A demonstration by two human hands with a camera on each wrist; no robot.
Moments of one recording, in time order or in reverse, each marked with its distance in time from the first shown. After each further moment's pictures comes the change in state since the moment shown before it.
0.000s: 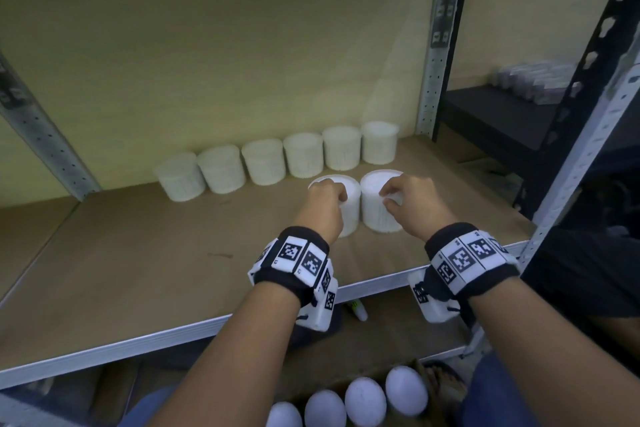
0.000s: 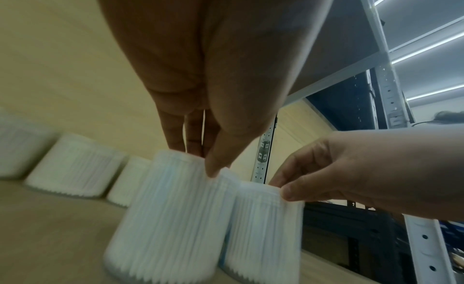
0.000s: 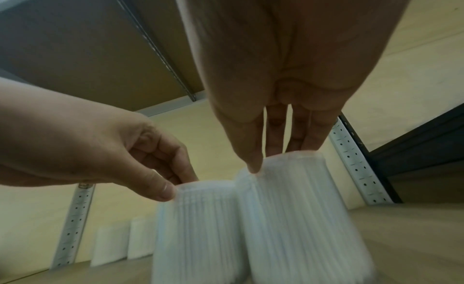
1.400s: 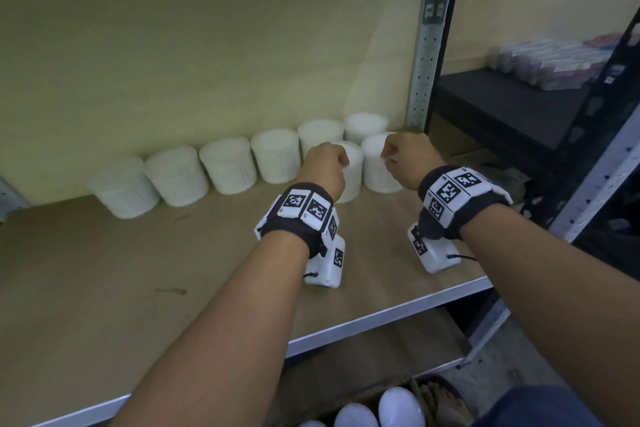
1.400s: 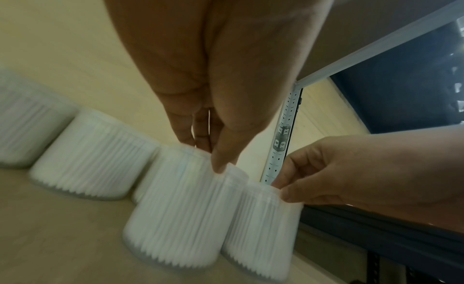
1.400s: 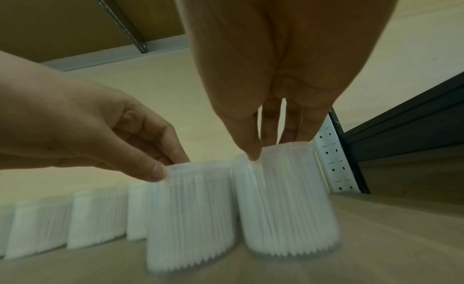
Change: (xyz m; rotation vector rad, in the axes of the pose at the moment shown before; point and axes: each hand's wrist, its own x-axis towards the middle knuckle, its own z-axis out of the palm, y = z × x) left_hand 0.122 0.004 0.032 -0.079 -0.002 0.001; right_hand 0.119 0.046 0.000 -0.117 0.013 0.053
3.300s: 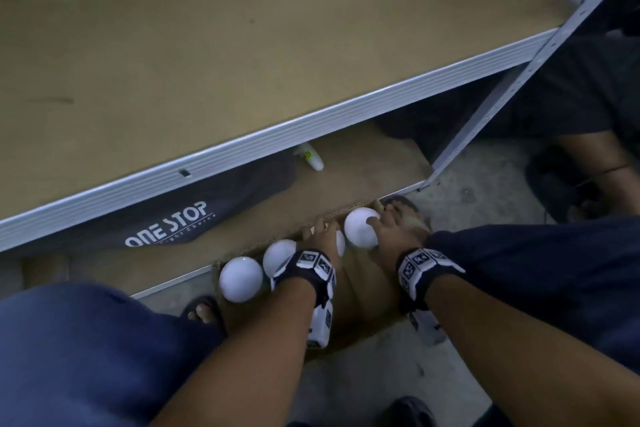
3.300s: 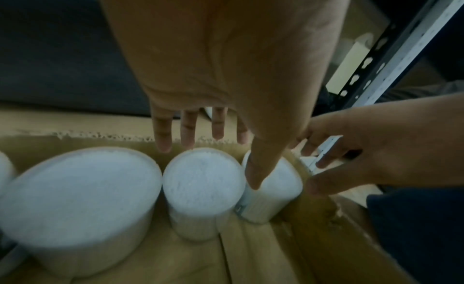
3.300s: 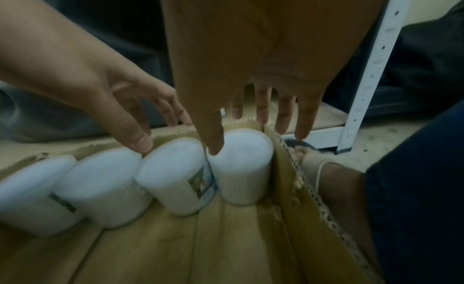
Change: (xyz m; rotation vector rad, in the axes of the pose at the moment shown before) left_hand -0.284 -0.099 0.290 0.160 -0.838 -0.300; right_hand -0.316 0.120 0.255 -0.364 -0.813 0.209
